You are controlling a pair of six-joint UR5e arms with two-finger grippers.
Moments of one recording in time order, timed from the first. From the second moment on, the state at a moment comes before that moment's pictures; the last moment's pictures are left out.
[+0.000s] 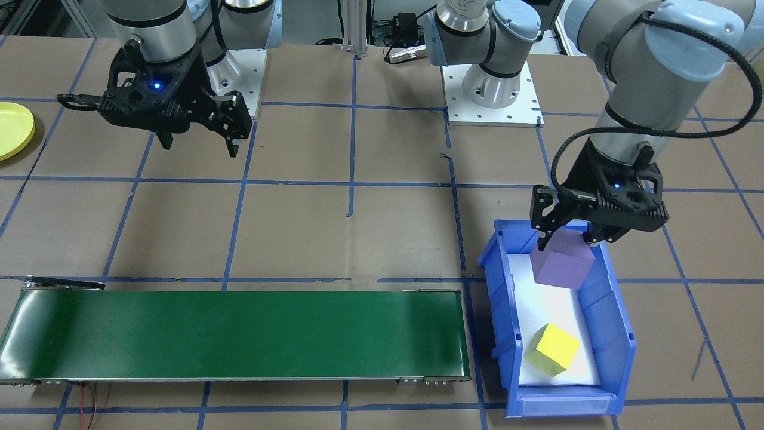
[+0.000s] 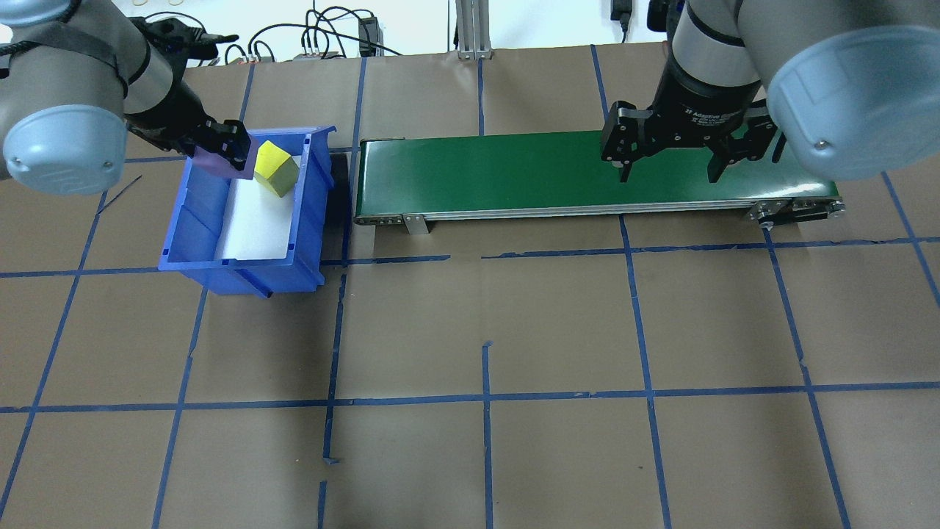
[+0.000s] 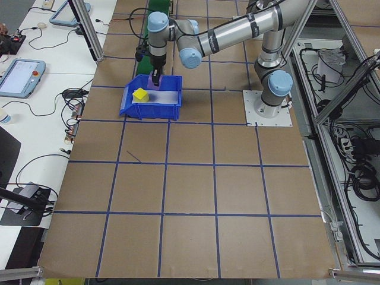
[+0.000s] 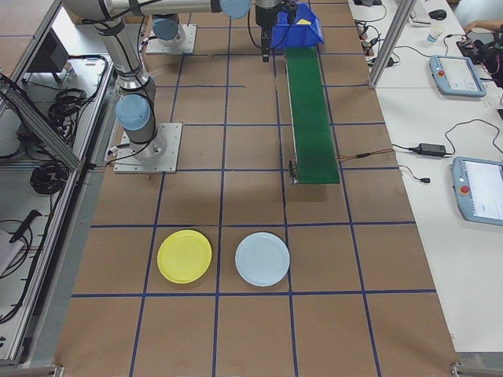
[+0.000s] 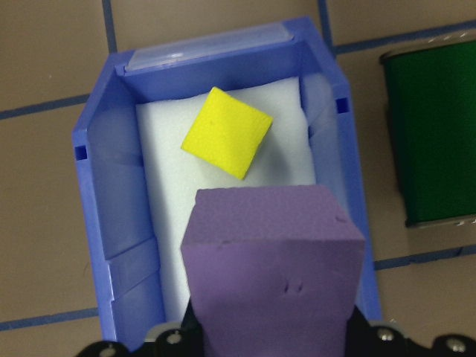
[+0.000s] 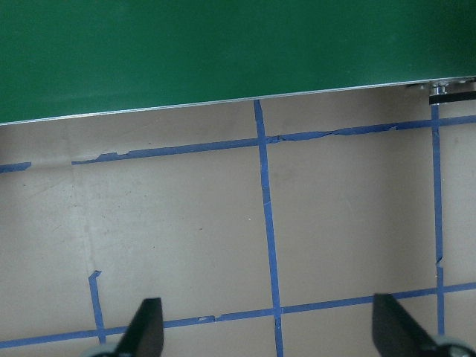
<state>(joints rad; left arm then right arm) -1.45 -1.68 -1.67 -1.11 1.48 0.34 1.67 -1.58 1.59 -1.62 -1.62 0.19</state>
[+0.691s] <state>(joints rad) -1.59 -1.91 -1.67 -0.94 1.37 0.27 1.67 -1.58 1.59 -1.62 -1.62 0.19</state>
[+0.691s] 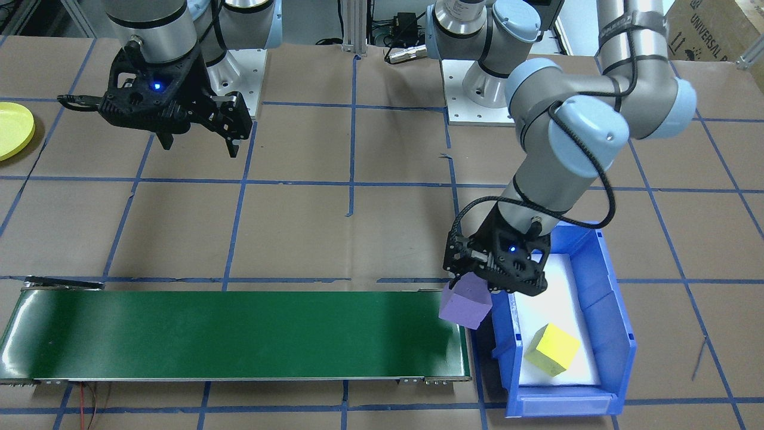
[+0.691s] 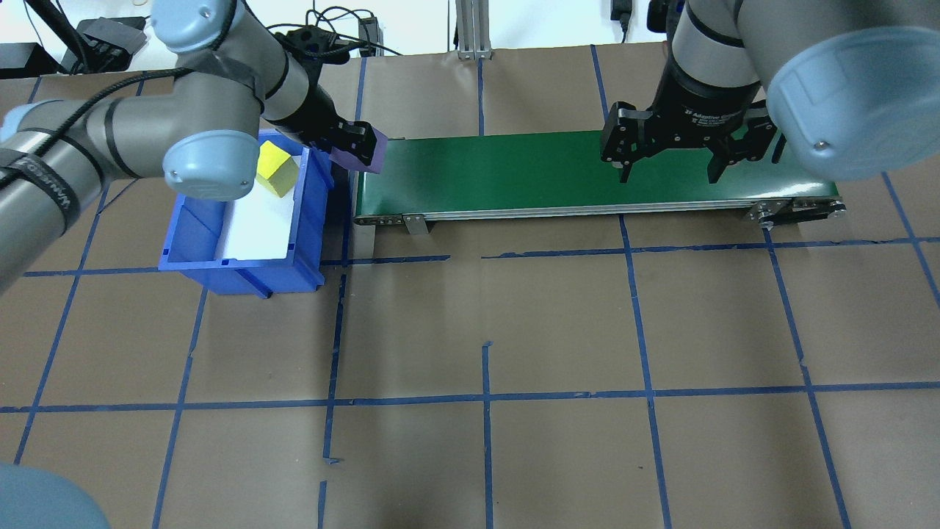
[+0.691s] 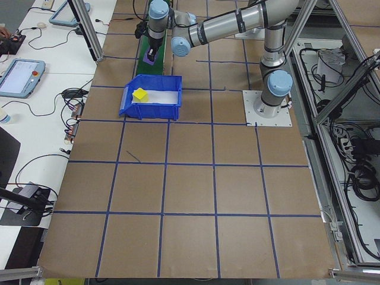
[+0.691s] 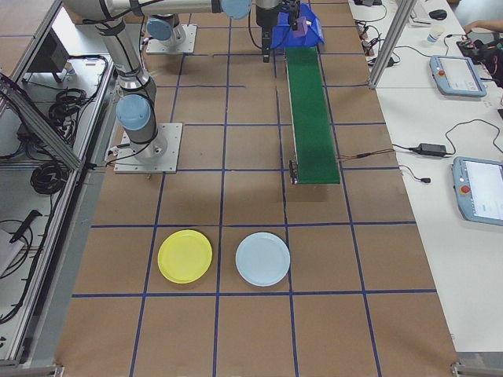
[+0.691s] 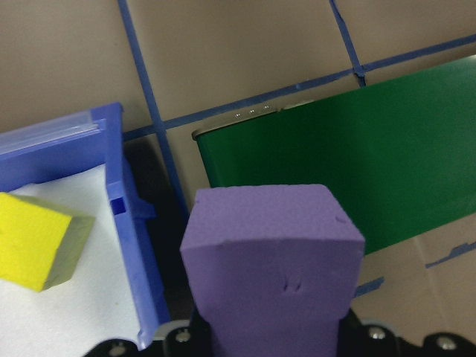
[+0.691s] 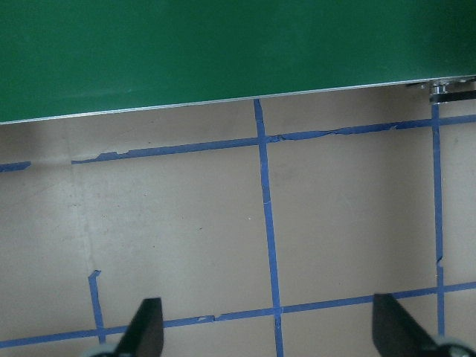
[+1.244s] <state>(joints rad) -1.61 -1.98 -1.67 -0.90 1.37 0.21 1.67 -1.58 1.59 -1.62 -1.62 0.19</state>
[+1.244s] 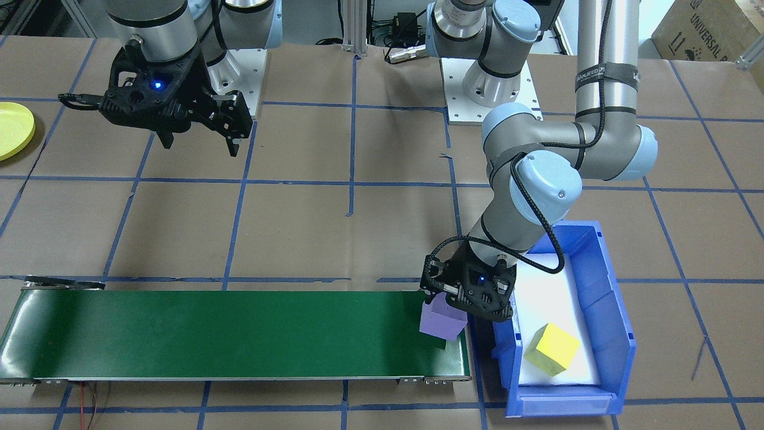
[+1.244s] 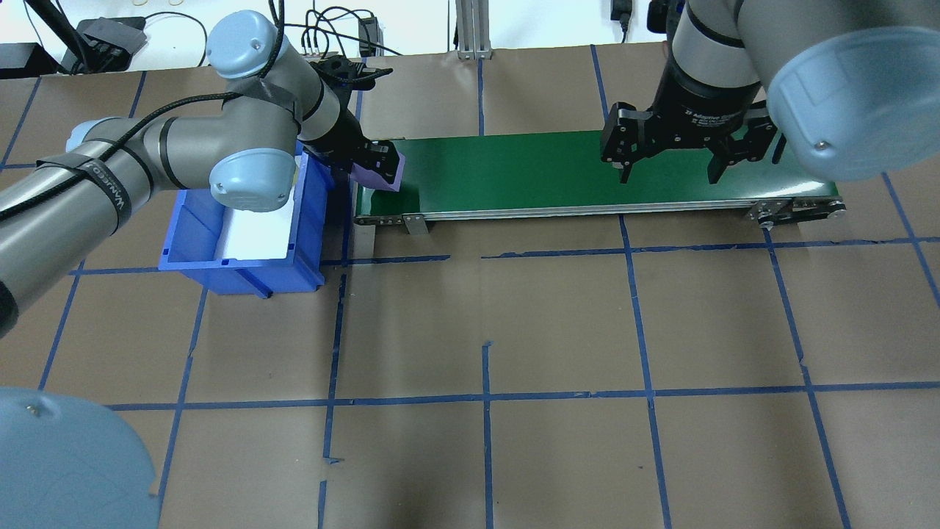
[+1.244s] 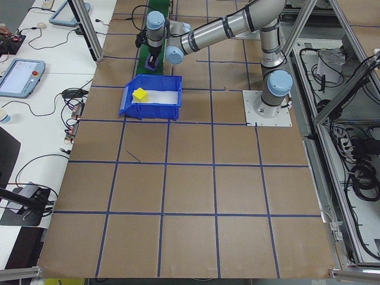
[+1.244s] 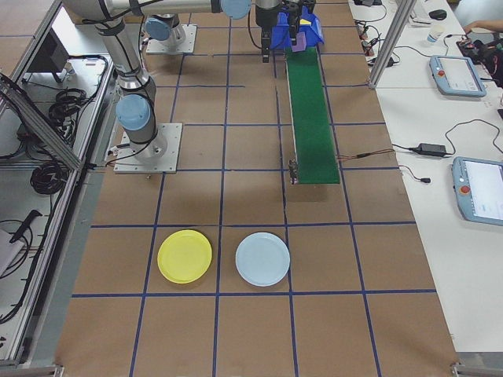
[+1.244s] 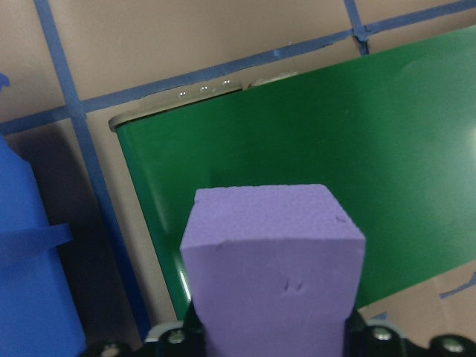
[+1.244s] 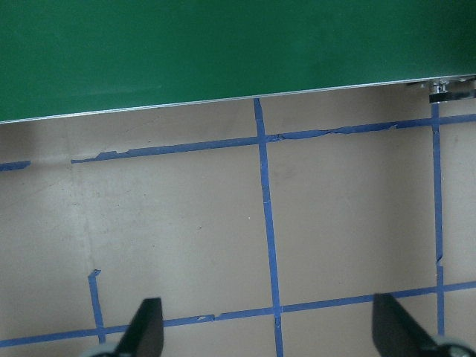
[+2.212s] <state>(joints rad) -1.50 -1.90 -1.61 -0.91 1.58 0.25 1.67 -1.58 1.59 -1.62 -1.62 0.19</state>
